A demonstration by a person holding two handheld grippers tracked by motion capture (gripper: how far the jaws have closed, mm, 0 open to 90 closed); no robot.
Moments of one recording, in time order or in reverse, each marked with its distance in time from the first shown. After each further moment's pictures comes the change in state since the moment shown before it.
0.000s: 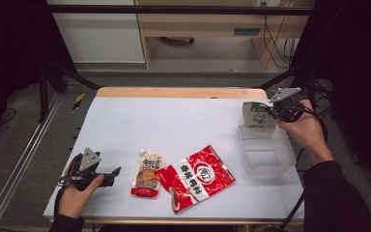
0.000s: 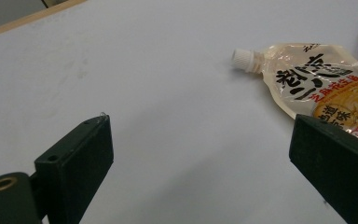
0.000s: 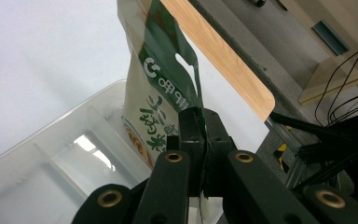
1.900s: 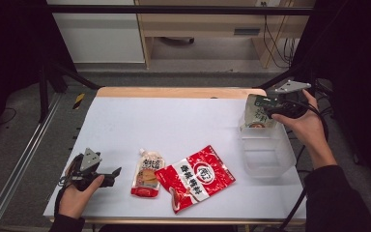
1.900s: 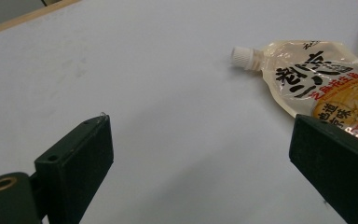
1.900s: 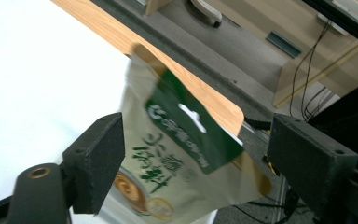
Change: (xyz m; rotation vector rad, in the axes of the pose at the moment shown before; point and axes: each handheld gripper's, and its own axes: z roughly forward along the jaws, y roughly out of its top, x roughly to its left) left arm -0.001 0.000 0.001 0.010 -0.003 0.007; right arm -0.009 0.006 -0.007 -0.124 -0.133 0.174
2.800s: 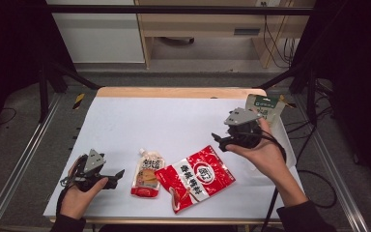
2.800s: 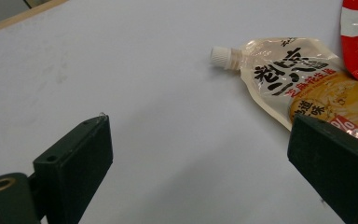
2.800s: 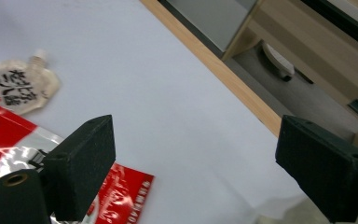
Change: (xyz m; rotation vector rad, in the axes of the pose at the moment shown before) left arm -0.010 0.004 0.000 0.010 -0.035 0.045; right arm 0.159 0.040 -0.042 -0.156 0.242 -0.151
